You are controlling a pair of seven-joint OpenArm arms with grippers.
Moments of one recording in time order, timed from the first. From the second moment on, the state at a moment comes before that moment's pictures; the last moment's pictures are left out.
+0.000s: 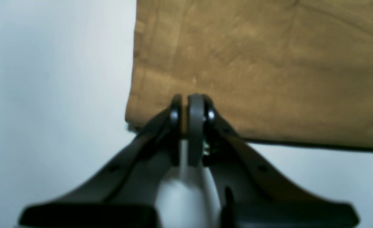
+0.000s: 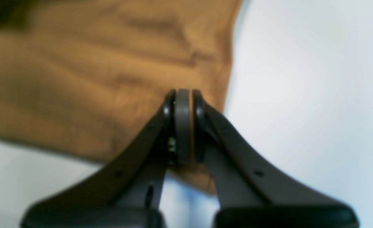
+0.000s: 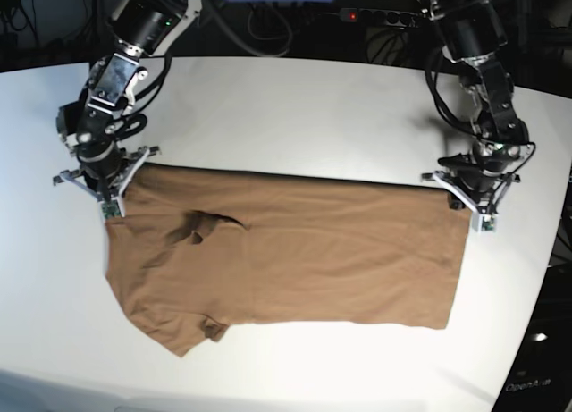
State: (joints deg) left arm -1.7 -6.3 -25.2 77.0 0.3 -24.5 35.3; right arm 0.7 -9.0 39.2 87.6 -40.9 41.1 -19.0
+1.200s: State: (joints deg) left arm 12.3 -4.4 -29.5 88.3 -1.4 -25.0 36.0; right arm -16.7 -8.4 38.9 92.9 -30.9 39.8 -13.2
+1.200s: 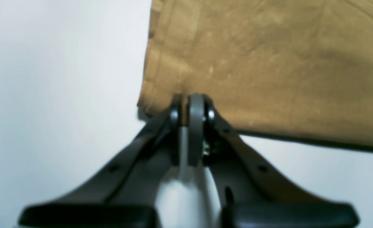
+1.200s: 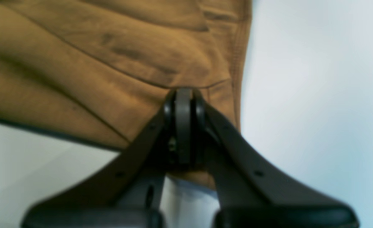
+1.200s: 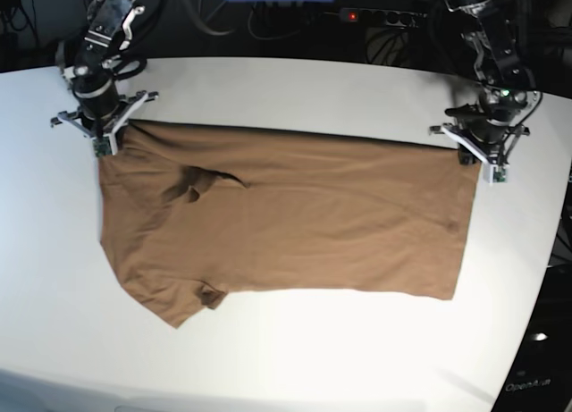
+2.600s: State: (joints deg) left arm 24.9 -1.2 -30.3 95.4 -3.0 -25.0 32.3; right arm -24.9 -8.8 44.2 94.2 -24.2 40.4 -7.6
